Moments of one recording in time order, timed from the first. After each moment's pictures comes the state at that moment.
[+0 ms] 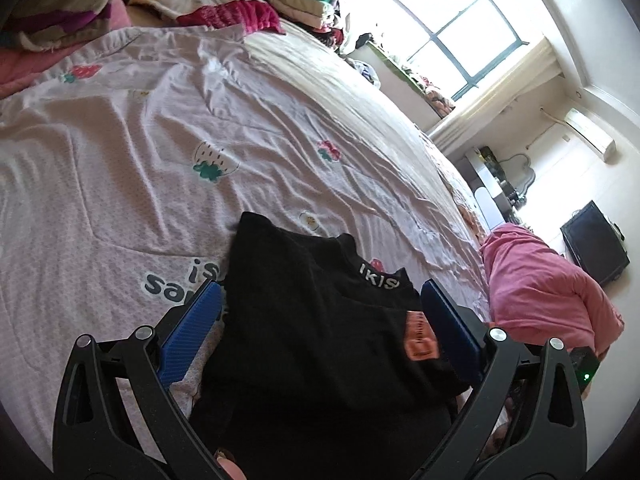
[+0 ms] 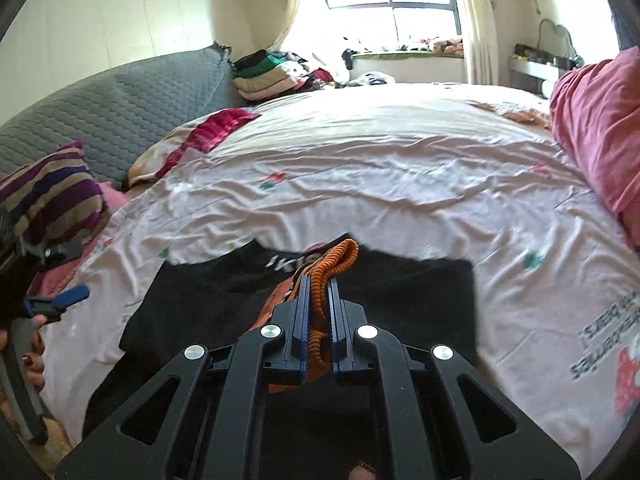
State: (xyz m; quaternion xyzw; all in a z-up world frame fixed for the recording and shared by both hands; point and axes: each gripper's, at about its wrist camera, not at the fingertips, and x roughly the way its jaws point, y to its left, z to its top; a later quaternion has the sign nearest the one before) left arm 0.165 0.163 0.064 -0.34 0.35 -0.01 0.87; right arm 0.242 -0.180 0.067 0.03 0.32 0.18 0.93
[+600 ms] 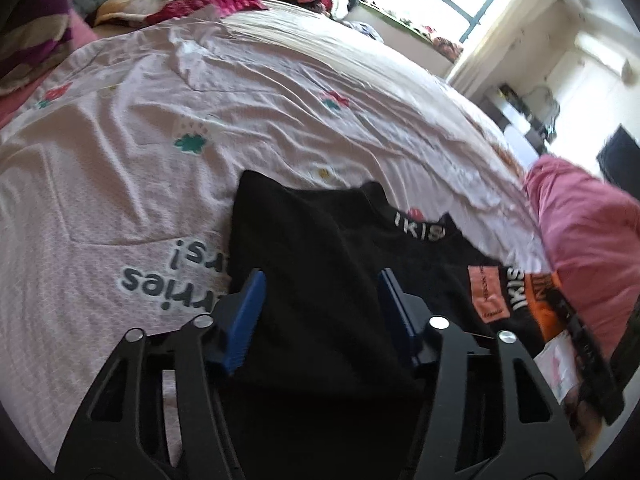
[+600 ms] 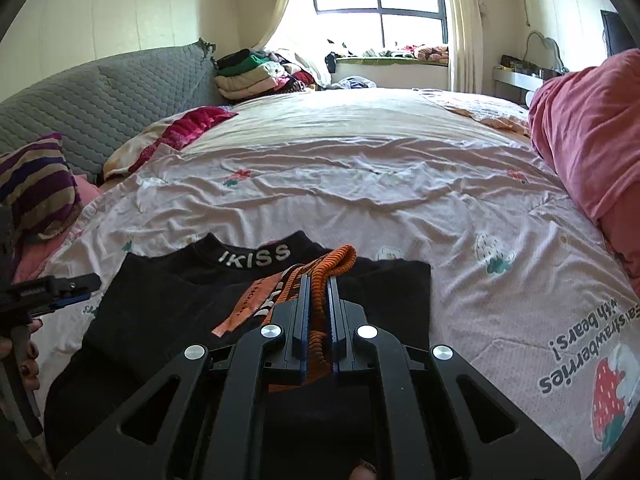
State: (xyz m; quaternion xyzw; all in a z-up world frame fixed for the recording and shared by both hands) left arm 0.197 0.111 0.025 -0.22 0.42 0.00 0.88; right arm 0.247 -0.201 0.043 0.00 0.32 0.15 0.93
